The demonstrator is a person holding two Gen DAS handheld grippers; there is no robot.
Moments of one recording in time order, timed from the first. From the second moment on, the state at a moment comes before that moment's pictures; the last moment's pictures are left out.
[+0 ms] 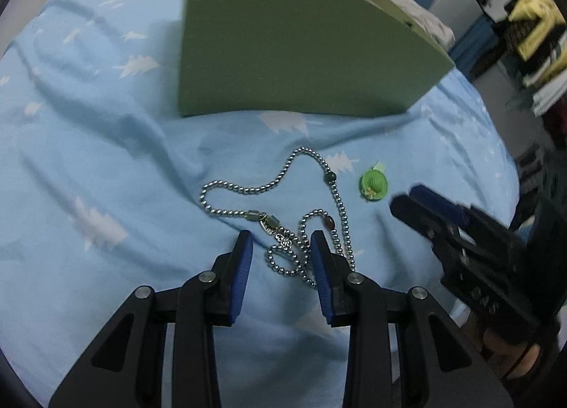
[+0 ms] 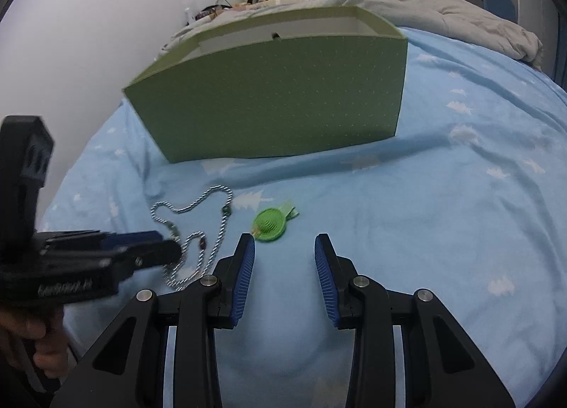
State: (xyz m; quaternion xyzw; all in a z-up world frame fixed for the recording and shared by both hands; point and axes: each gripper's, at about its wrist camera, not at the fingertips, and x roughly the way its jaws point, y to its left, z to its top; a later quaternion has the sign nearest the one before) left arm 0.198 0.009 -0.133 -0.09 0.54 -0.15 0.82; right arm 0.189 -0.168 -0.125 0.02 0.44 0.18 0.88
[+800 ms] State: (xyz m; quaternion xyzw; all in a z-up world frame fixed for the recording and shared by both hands) left arm 0.207 -0.010 -0.140 -0.03 0.53 -0.13 0.84; right arm 0.208 -0.158 -0.130 0.01 0.46 0.19 0.87
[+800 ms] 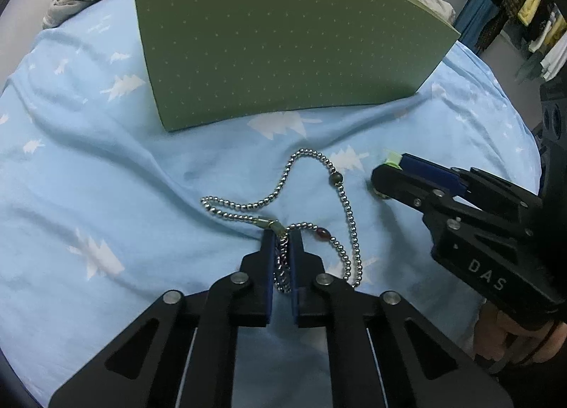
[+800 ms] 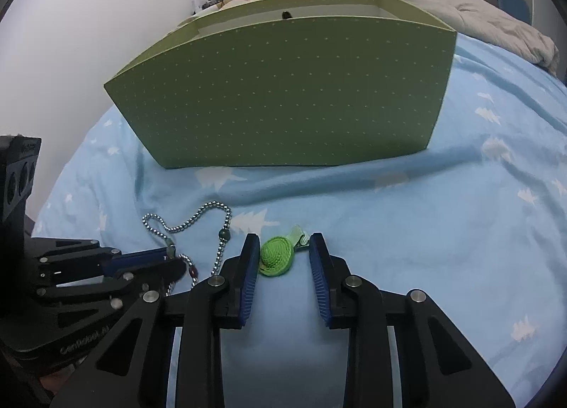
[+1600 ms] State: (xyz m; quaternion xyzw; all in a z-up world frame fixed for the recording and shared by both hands) left arm 0.170 0.002 -0.078 -0.04 0.47 -0.12 0.87; right arm 0.141 -0.181 -0.083 0.02 0.42 0.16 0.89
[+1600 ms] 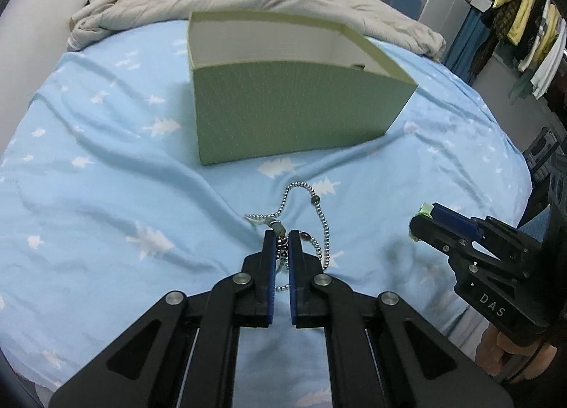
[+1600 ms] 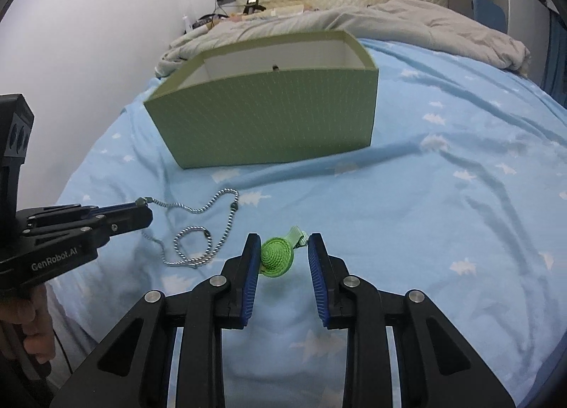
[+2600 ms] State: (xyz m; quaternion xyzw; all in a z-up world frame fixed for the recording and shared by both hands) left arm 0.105 0.008 0.003 -0.04 0.40 -0.11 0.91; right arm 0.072 -0.180 -0.012 0.03 0.36 0.16 0.92
